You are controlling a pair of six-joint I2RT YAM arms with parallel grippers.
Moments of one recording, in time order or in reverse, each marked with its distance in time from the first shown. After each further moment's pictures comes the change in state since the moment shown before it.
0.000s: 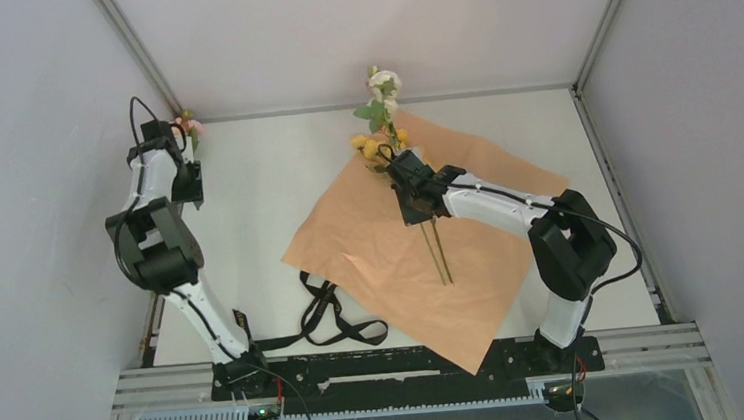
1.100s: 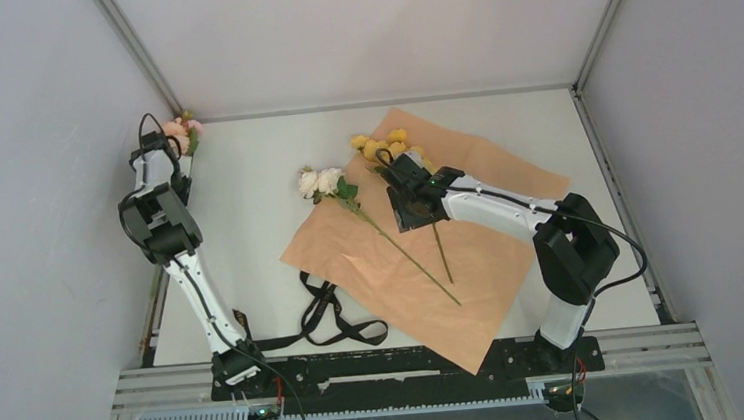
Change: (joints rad) left arm 0.096 0.530 0.473 -0.098 -0.164 0.248; right arm 0.030 -0.008 0.016 -0.098 0.072 0.011
